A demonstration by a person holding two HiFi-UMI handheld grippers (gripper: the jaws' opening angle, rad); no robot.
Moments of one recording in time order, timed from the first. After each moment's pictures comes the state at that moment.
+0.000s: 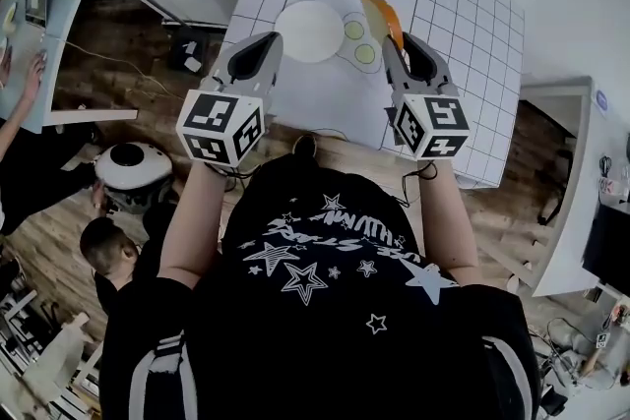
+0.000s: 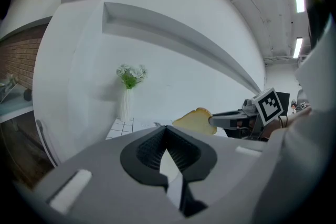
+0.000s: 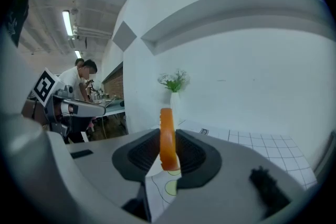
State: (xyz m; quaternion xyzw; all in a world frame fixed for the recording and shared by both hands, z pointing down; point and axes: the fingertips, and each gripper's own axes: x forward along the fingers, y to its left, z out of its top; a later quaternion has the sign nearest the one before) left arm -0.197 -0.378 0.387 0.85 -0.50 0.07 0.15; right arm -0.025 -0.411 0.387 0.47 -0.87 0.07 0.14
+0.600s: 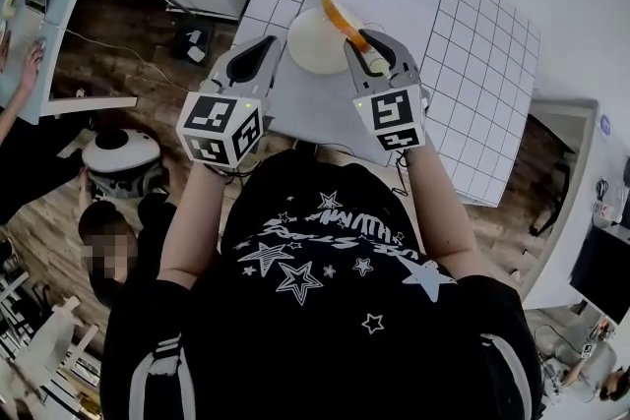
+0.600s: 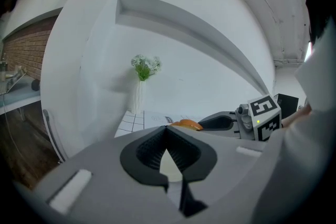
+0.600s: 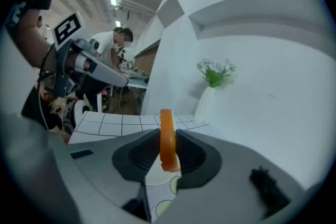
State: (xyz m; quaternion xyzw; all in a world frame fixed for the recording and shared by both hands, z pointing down) left arm -0.235 -0.403 0.421 0.82 -0.53 0.07 0.19; right arm -0.124 -0.438 0.448 0.33 -0.90 -0.08 0.28
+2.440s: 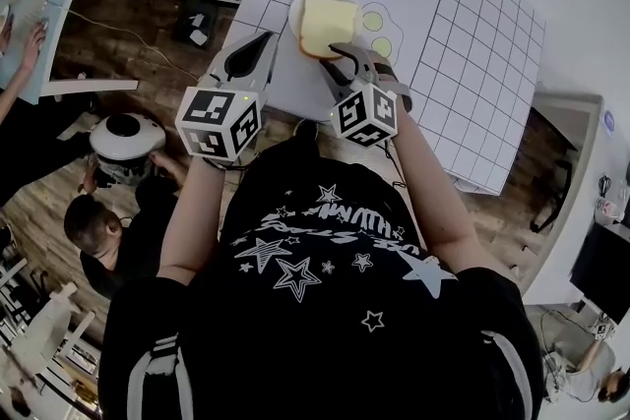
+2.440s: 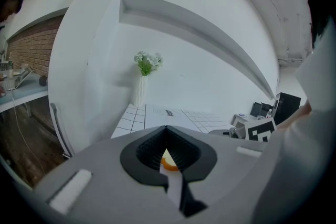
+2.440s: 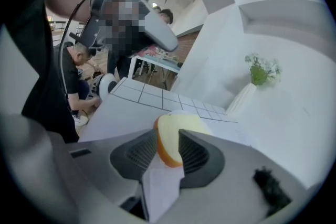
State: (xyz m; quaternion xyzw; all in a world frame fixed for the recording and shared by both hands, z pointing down) left arm -0.234 -0.367 0.437 0.81 -0.54 0.08 0.21; right arm -0.153 -0.363 0.534 0.18 -0.89 -0.16 0.39
